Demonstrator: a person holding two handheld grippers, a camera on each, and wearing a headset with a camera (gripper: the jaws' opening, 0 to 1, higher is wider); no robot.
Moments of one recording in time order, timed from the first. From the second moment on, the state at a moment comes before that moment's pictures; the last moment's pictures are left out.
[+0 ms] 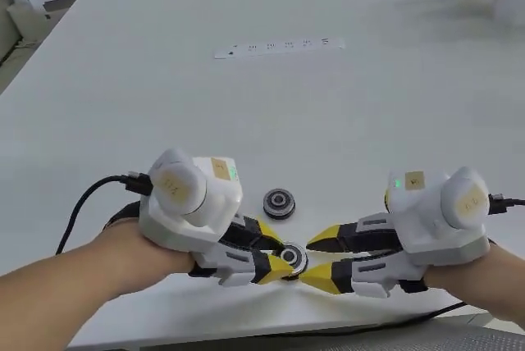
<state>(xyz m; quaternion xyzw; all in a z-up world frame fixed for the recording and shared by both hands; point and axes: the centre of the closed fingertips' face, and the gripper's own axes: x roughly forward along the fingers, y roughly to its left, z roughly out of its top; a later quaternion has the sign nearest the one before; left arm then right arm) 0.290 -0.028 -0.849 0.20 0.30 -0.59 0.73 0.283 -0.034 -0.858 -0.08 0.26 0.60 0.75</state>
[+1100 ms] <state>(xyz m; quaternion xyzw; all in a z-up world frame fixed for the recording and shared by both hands) 0.291 -0.030 -0.850 0.22 0.27 -0.58 0.74 0.285 -0.028 -0.863 -0.07 0.26 0.59 0.76</state>
